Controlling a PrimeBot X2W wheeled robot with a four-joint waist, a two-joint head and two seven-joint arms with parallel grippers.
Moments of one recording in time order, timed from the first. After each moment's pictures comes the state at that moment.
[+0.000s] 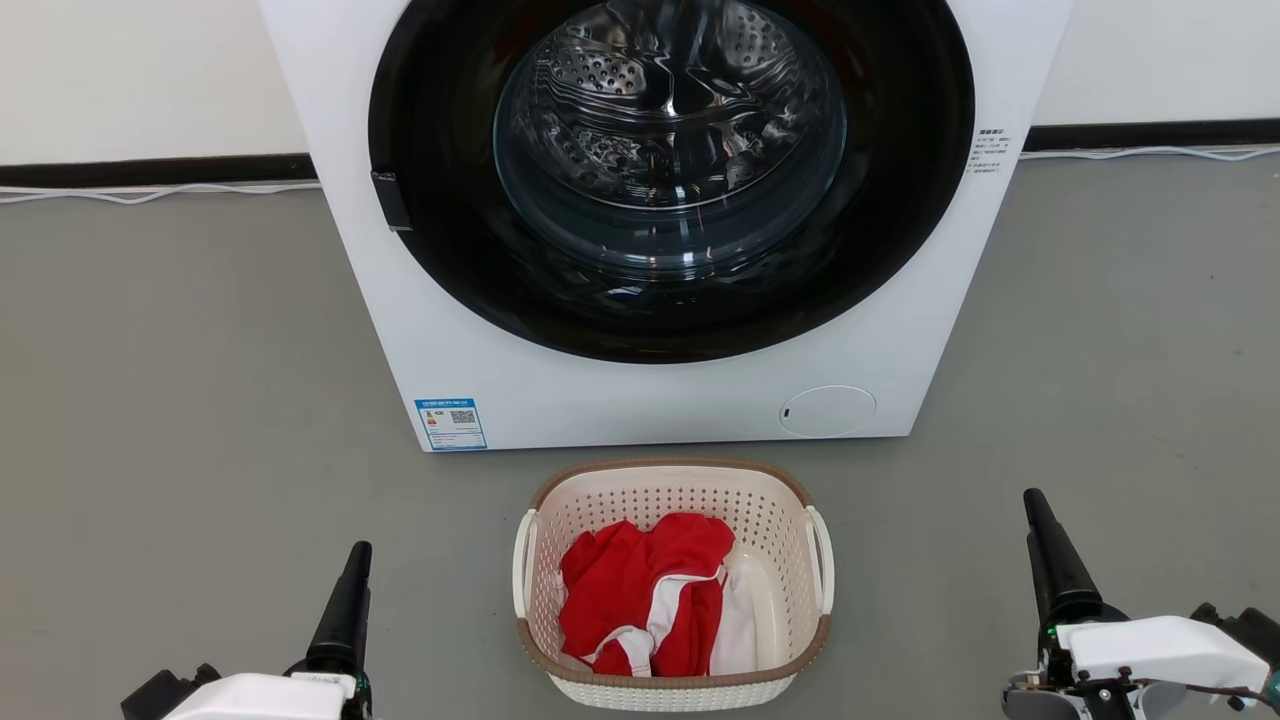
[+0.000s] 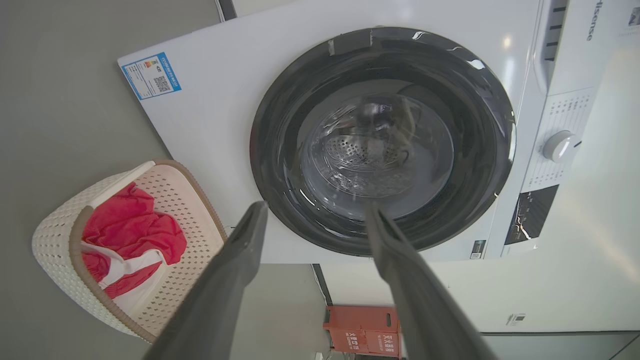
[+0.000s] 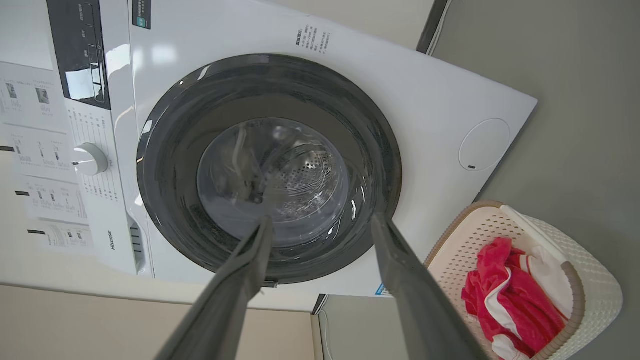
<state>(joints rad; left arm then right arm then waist) -0.01 0.03 0.04 0.31 -1.41 -0.11 0.02 -0.05 -0.04 -0.09 0.28 1.30 0.13 0.03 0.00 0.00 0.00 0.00</state>
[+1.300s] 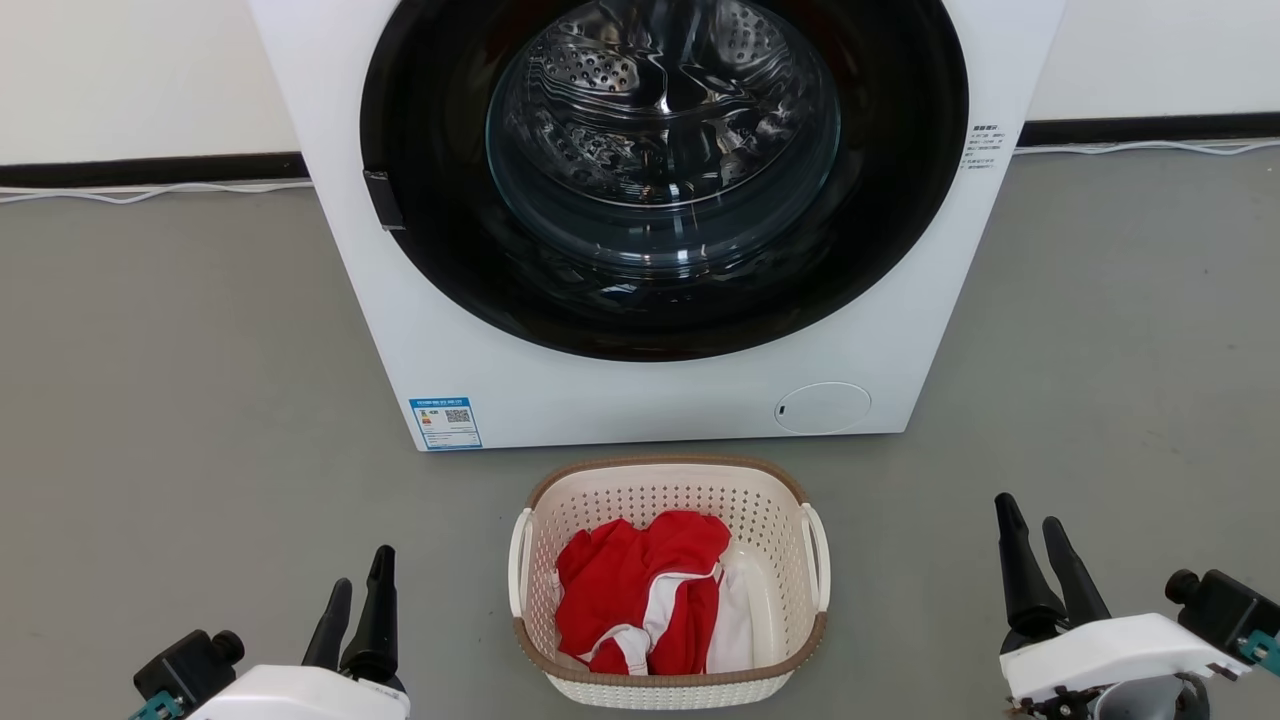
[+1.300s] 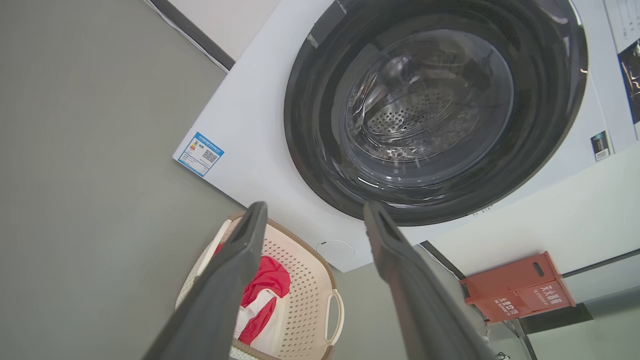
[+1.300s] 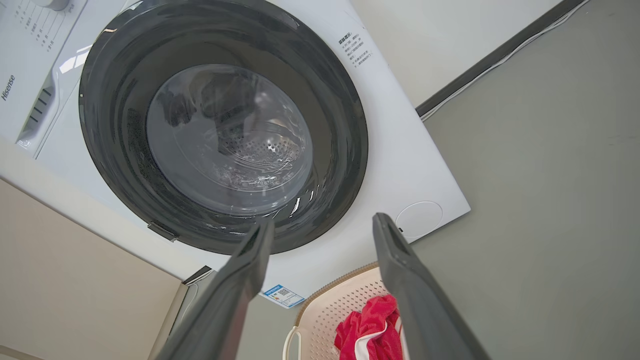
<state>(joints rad) -0.01 0.03 0.02 0.31 -0.85 -0.10 -0.08 -0.04 -0.06 -0.06 0.29 0.72 0.13 -0.08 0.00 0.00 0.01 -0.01</state>
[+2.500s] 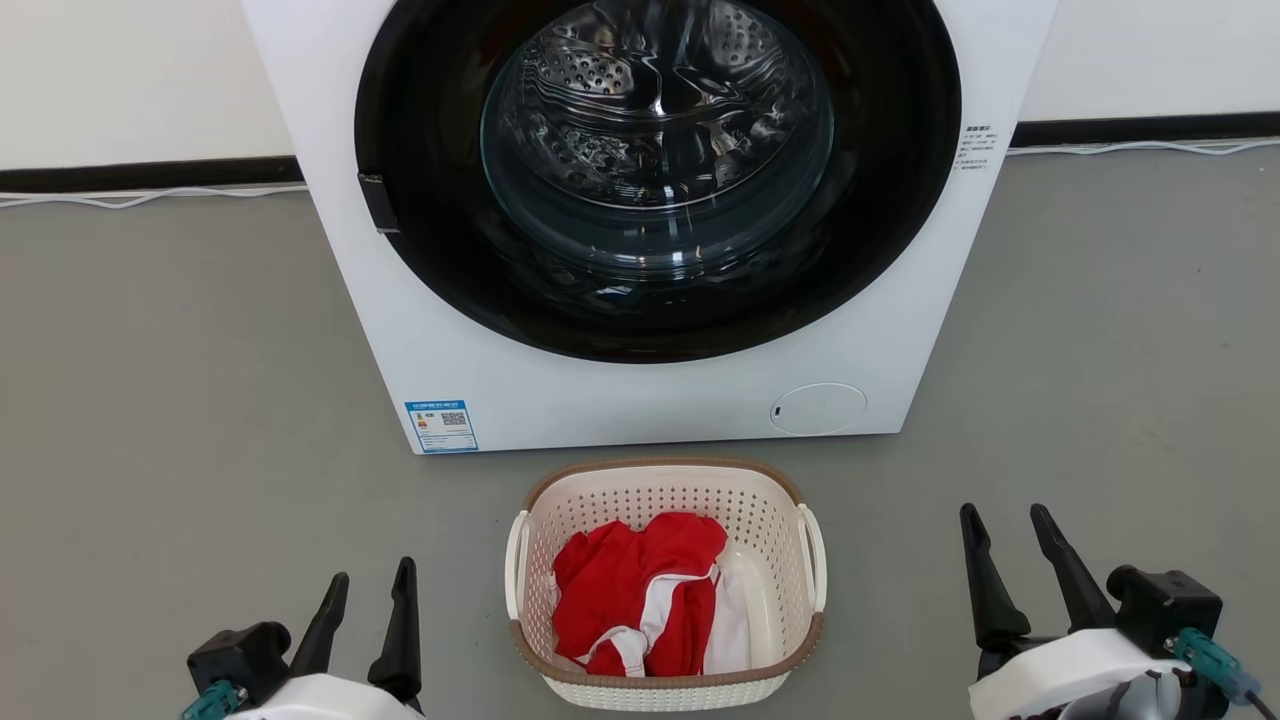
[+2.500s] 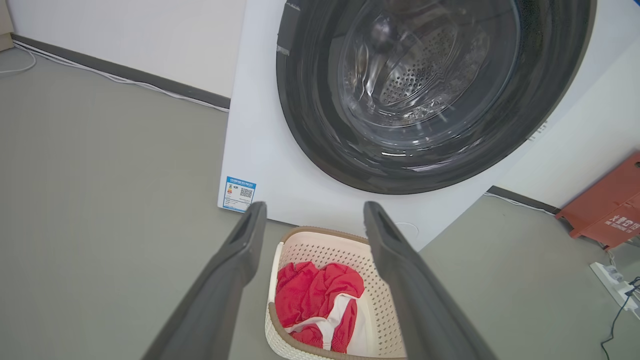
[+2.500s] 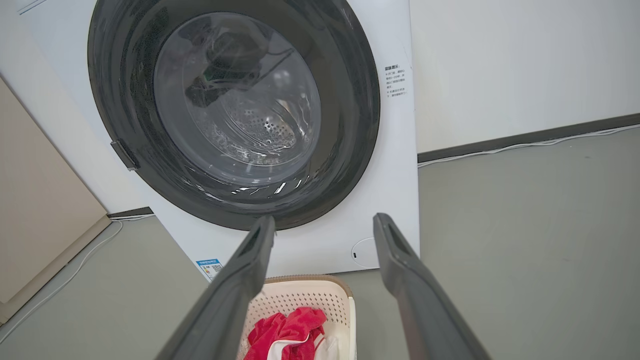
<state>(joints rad) 0.00 0.04 0.01 0.34 -0.40 -0.10 -0.19 -0.04 -0.07 -0.04 0.31 0.25 0.13 -0.19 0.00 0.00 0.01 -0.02</state>
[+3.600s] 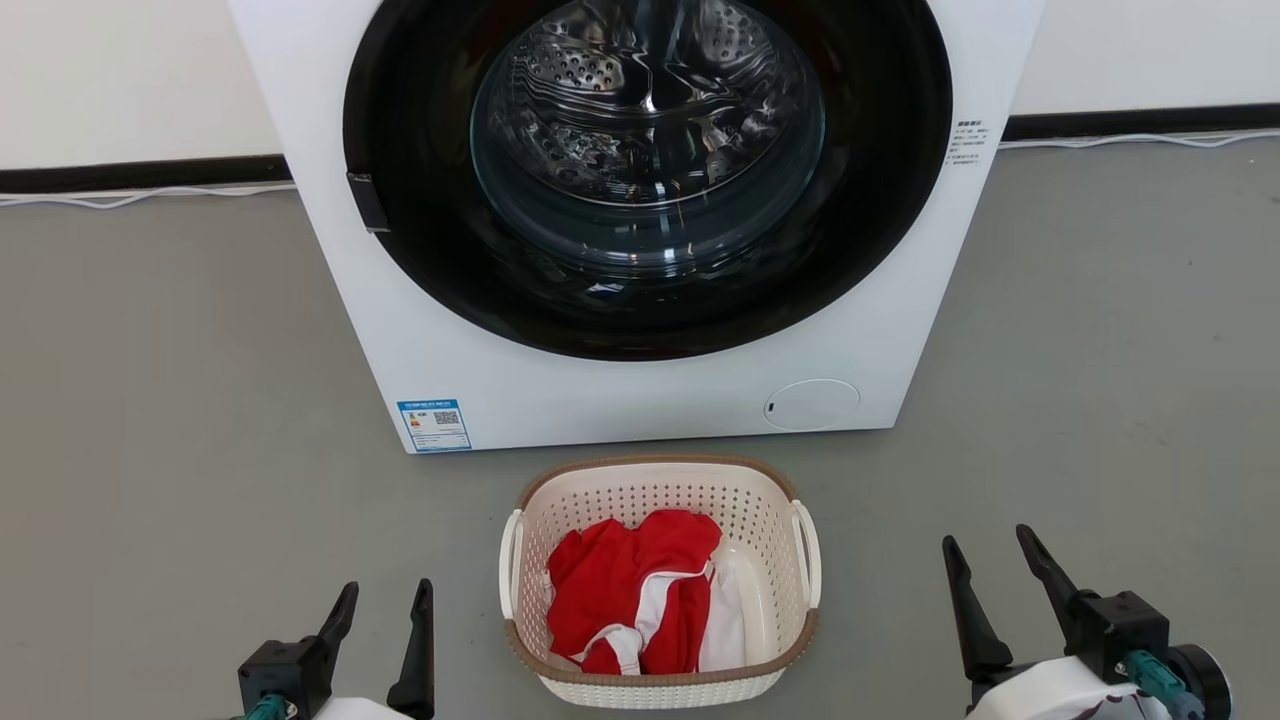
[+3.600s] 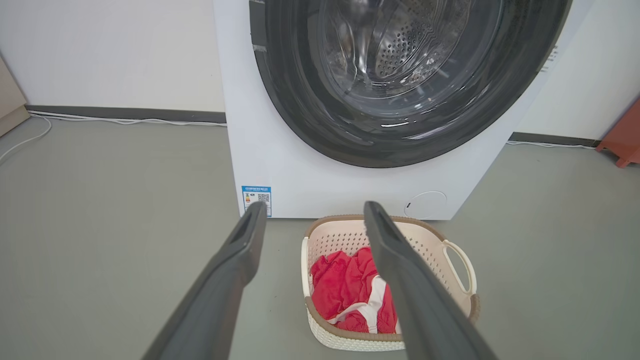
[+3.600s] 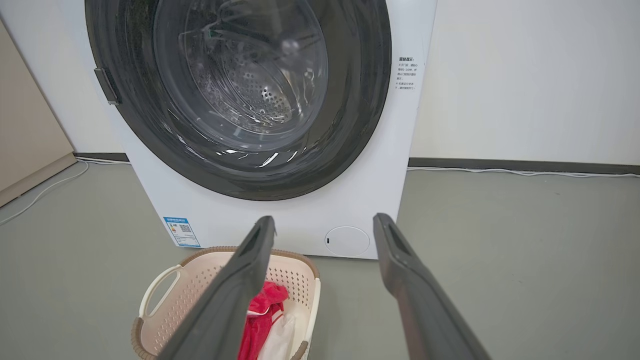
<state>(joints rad) 0.01 0.04 0.00 0.37 -0.16 -0.09 -0.25 -0.04 -0.06 -0.06 0.39 0.00 0.13 -0.25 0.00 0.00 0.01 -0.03</state>
